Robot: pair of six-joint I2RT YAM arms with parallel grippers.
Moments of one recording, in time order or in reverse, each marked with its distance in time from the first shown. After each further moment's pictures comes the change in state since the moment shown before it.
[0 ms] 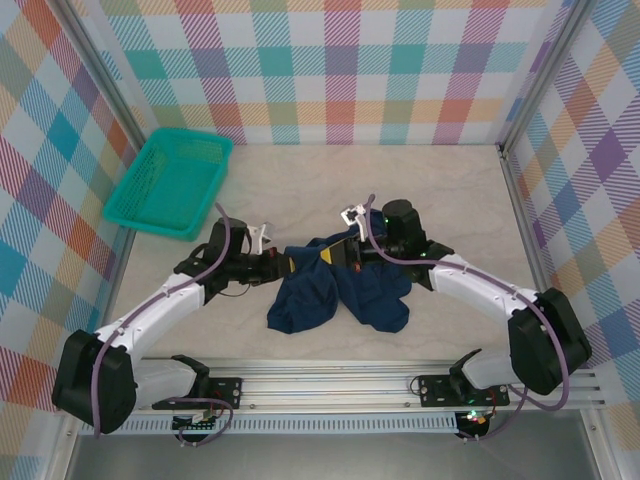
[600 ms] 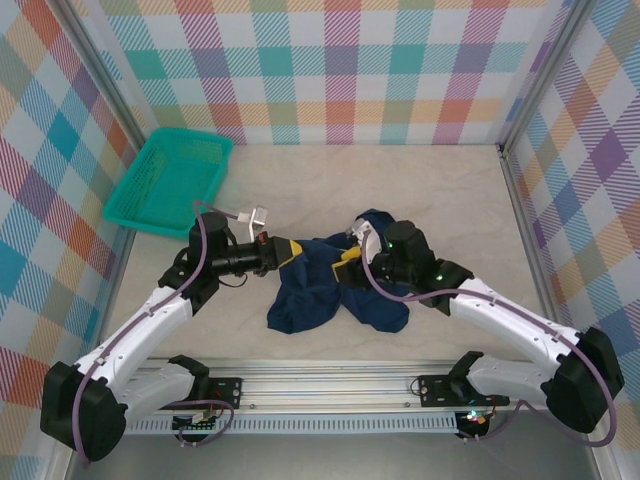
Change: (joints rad) left arm 0.005 -0.143 -0.001 0.255 0.195 -0.325; right arm 0.163 -0.235 -0.053 -0.221 0.417 -0.326
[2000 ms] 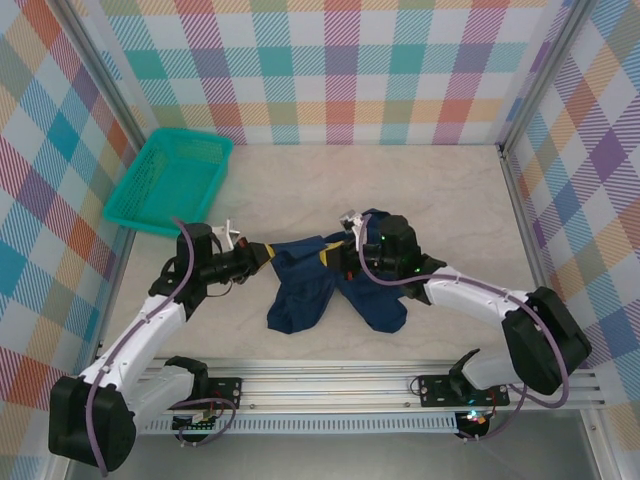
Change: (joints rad) left arm 0.175 -0.041 -0.111 -0.129 -0.147 0.060; right arm -0.094 0.237 -0.082 0.523 -0.286 0.280
